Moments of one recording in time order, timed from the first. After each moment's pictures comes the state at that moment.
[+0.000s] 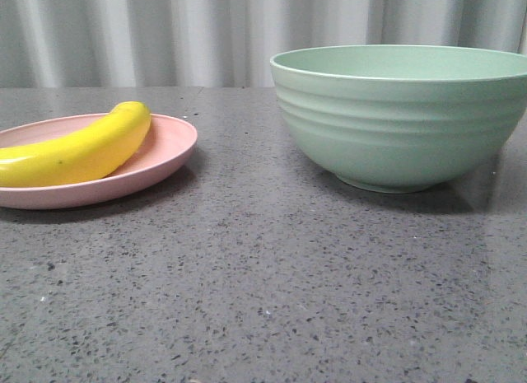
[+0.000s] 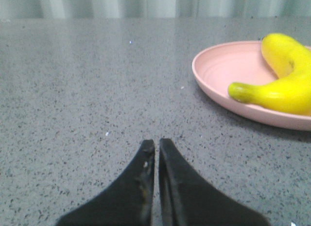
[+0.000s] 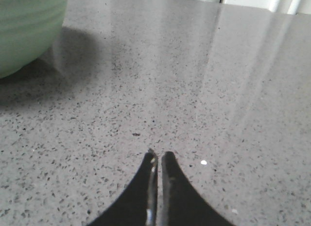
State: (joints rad) left arm -0.08 0.00 0.00 0.01 0.25 -0.07; right arm -0.07 -0.01 0.01 -0.16 0.30 0.01
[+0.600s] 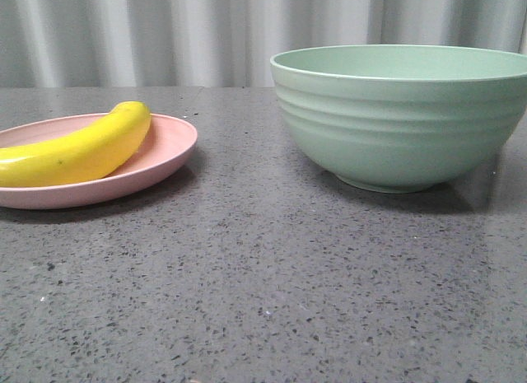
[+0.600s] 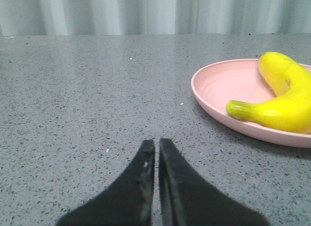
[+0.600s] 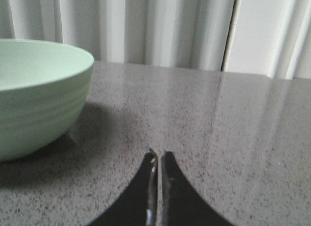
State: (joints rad) left arm -0.08 0.00 0.00 0.01 0.21 -0.07; right arm -0.07 -0.01 0.01 -0.13 0.07 0.01
